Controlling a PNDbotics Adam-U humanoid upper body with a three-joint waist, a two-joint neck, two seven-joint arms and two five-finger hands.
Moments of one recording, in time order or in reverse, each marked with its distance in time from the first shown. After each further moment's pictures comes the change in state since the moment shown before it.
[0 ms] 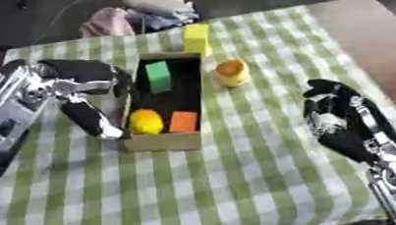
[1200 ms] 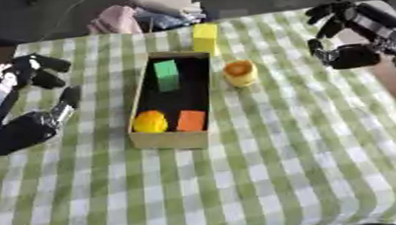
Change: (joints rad) left arm 0.429 -0.290 0.275 -0.284 0.284 0.195 0.654; right arm -0.579 -0.330 0.090 0.544 0.170 -0.036 0.391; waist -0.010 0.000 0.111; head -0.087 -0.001
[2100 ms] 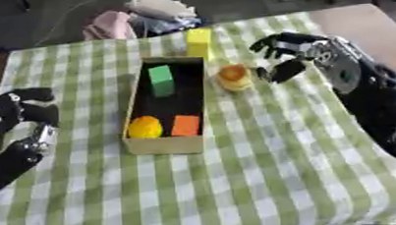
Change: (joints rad) left arm 0.038 -0.105 -0.004 0.000 0.018 0.006 -0.029; right arm -0.159 0.202 -0.057 0.412 0.351 -0.136 0.062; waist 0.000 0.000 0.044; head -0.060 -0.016
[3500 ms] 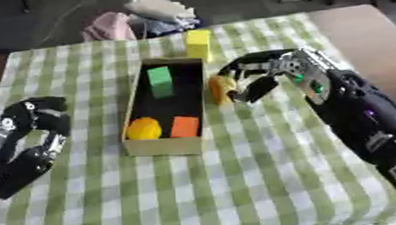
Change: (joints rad) left arm 0.002 -0.026 -0.016 0.000 -0.019 -0.006 -0.056; right arm 0.001 0.075 0.091 -0.070 0.063 -0.095 0.157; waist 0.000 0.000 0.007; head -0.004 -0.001
